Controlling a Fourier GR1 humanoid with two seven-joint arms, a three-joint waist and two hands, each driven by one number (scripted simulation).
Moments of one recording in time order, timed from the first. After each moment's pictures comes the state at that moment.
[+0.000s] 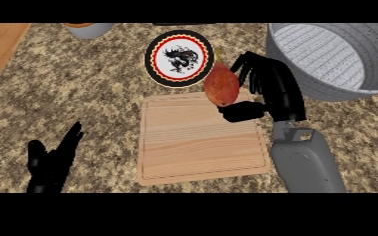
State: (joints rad) left arm 0.17 0.28 -0.04 -1.49 0.13 0.07 0.22; right arm -0.44 -0.02 0.15 -1.64 0.77 0.03 0.43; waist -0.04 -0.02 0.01
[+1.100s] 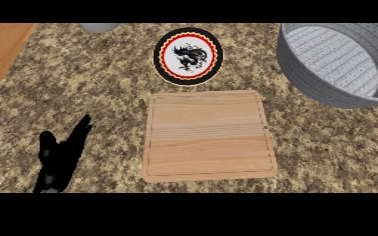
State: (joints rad) left arm 0.11 0.26 -0.04 -1.46 0.11 0.04 0.23; right arm -0.86 -0.41 -0.37 -1.61 0.54 0.25 0.72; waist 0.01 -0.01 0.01
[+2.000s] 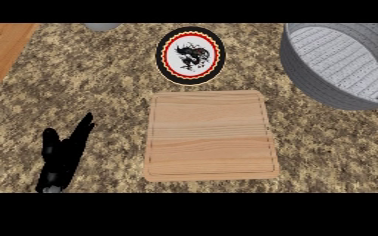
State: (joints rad) left arm 0.10 0.24 -0.03 -1.47 0.09 0.02 0.25; right arm -0.93 -0.52 -0.49 -0.97 0.49 0.06 0.30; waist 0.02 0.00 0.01
